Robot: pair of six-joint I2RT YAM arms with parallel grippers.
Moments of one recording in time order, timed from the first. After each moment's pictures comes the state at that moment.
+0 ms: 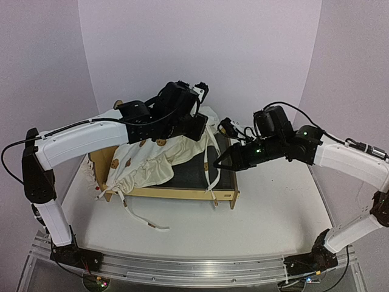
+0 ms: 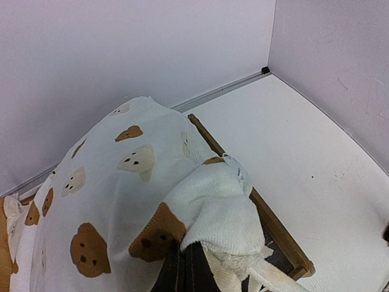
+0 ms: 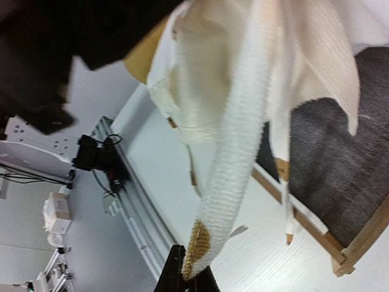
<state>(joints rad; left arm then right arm) -1.06 1.79 1.79 -0.49 -0.47 -0.18 0.82 1.38 1.23 -0.49 -0.41 0.44</state>
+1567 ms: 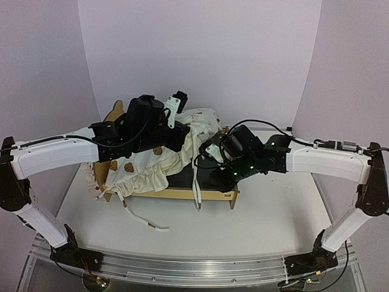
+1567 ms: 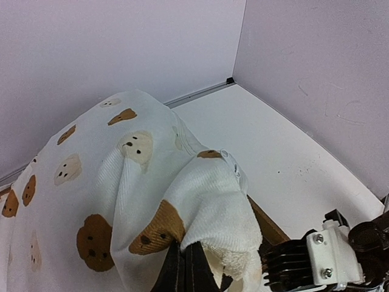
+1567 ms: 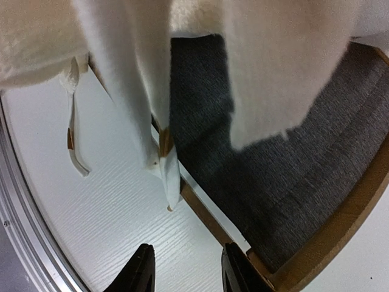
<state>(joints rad) -1.00 1.52 1.35 -0.18 -0.26 -0.18 0.96 1.59 1.27 -0.58 0.01 0.07</state>
